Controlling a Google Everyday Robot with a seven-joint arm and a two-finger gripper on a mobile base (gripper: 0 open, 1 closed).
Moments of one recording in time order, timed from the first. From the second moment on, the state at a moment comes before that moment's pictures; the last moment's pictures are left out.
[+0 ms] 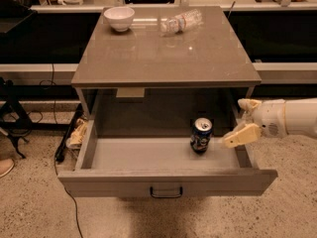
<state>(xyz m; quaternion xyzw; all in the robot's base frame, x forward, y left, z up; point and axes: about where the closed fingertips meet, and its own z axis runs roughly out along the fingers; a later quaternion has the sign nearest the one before) 0.533 -0.203 0.770 -0.42 0.77 0.25 0.41</state>
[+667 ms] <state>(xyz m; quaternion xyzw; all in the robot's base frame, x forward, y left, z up) 0.556 -0.167 0.737 -0.39 0.77 0.26 0.44</state>
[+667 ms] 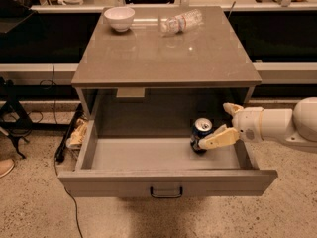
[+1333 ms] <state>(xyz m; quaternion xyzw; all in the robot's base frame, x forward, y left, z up) 0.565 -0.158 0.705 -0.34 0.79 0.23 0.45</state>
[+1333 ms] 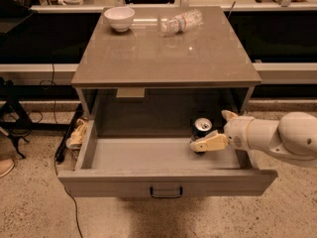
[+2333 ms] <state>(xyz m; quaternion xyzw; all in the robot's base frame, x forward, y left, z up) 0.577 -0.133 0.683 -0.32 0.79 0.24 0.46</state>
